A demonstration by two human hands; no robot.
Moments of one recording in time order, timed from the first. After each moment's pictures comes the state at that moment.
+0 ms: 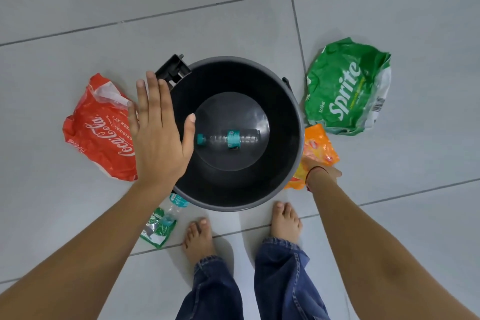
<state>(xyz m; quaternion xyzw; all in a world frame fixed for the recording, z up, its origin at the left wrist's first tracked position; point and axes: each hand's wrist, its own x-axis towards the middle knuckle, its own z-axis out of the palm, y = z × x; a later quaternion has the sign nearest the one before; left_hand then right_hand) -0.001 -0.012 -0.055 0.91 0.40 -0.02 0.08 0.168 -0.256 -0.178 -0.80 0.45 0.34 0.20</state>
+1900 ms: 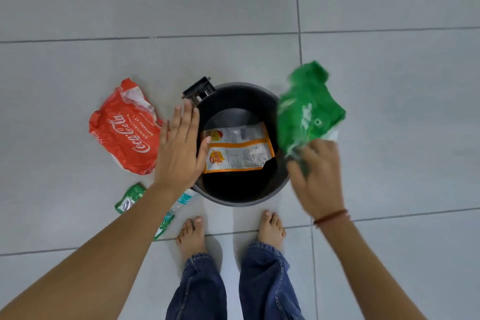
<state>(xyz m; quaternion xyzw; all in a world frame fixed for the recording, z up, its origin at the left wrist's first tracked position) -0.015 -0.019 -0.029 0.91 0.37 -0.07 0.17 0.154 -0.194 0.035 -0.88 -0.37 0.14 0.26</state>
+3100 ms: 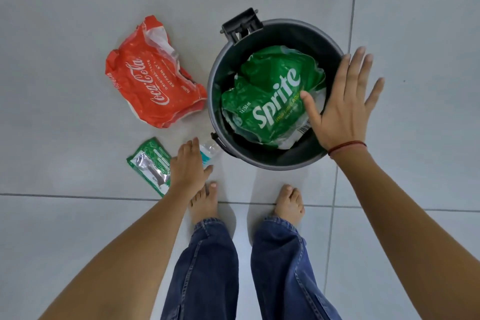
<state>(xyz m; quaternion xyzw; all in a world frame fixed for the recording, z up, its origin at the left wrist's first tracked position) -0.124 -0.093 -0.136 0.78 0.49 -0.29 0.25 0.158 -0.165 -0.054 -0.90 -0.43 0.06 0.03</state>
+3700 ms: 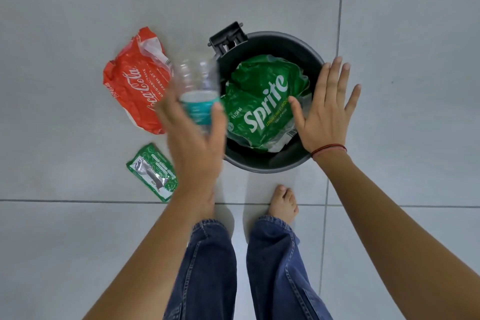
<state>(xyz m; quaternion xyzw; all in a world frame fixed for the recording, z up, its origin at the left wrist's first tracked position) -0.029 -0.075 0.007 0.70 0.57 0.27 0.33 0.157 -0.163 -0.050 -0.91 -0.42 0.06 0.02</state>
